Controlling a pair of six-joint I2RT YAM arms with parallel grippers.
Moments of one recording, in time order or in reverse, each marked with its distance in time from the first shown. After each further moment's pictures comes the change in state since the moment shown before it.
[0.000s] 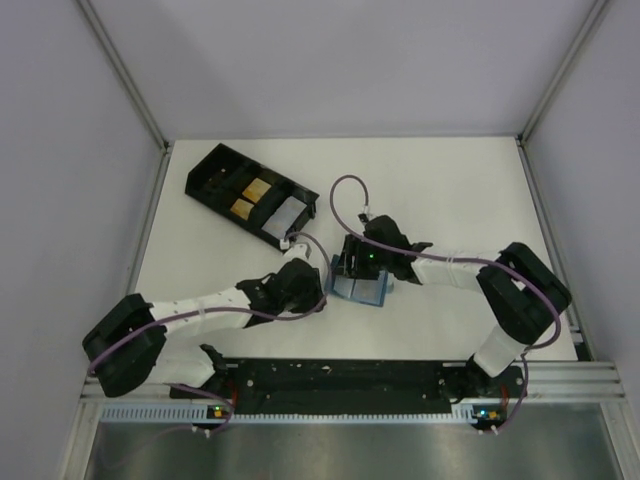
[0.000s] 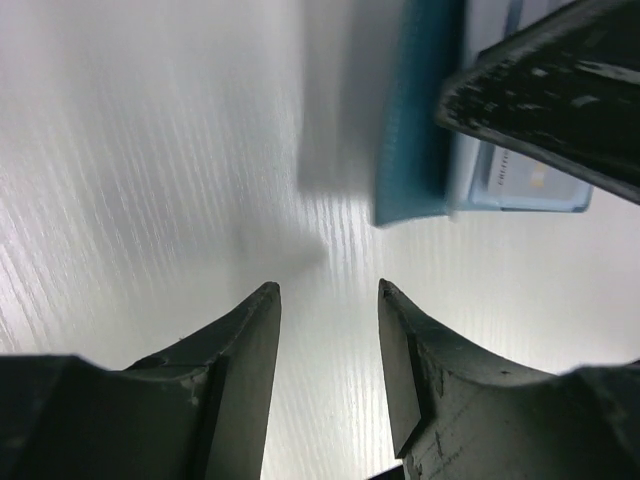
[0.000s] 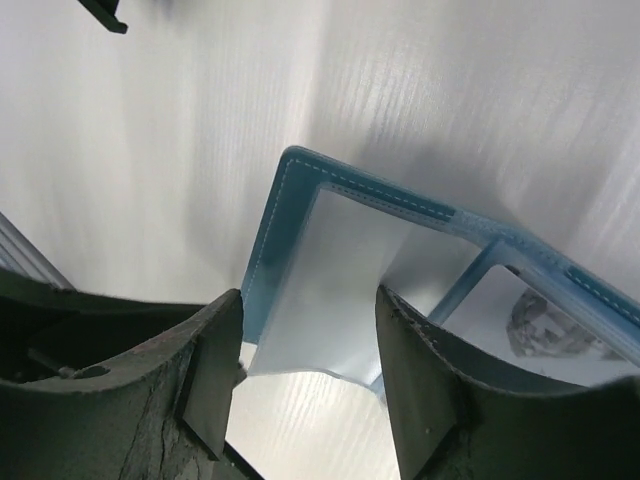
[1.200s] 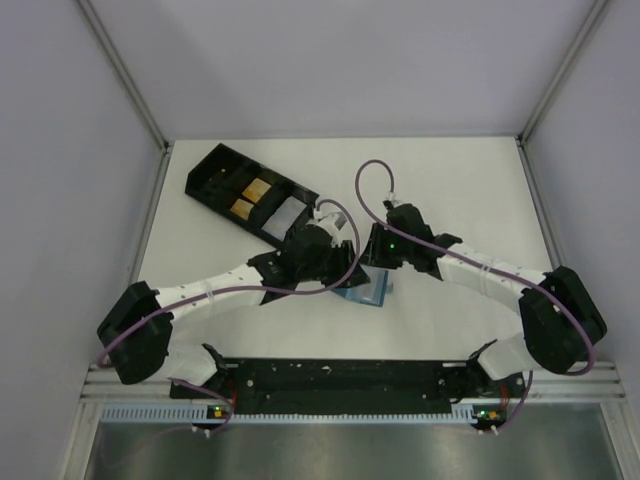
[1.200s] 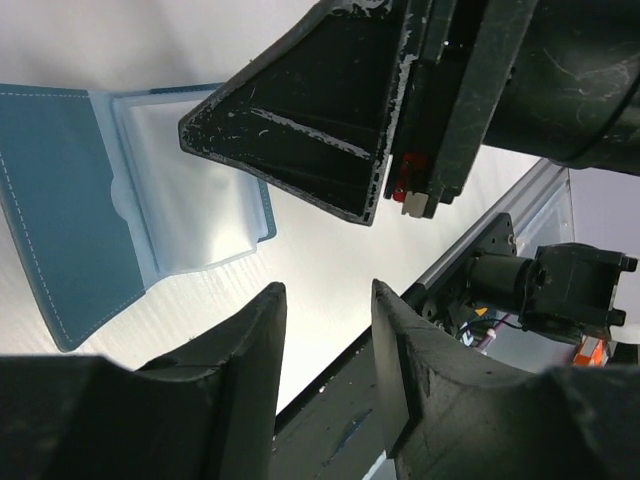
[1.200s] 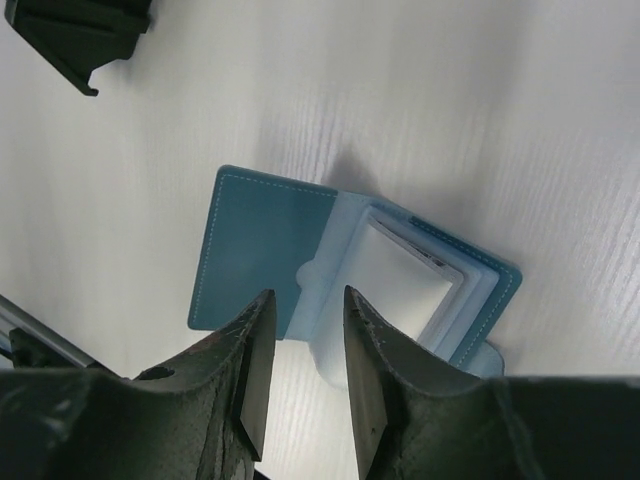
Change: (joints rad) left arm 0.013 0.061 0.259 0.117 0.346 -0.003; right arm -0.088 -0.182 0.039 -0.250 0.109 -0.071
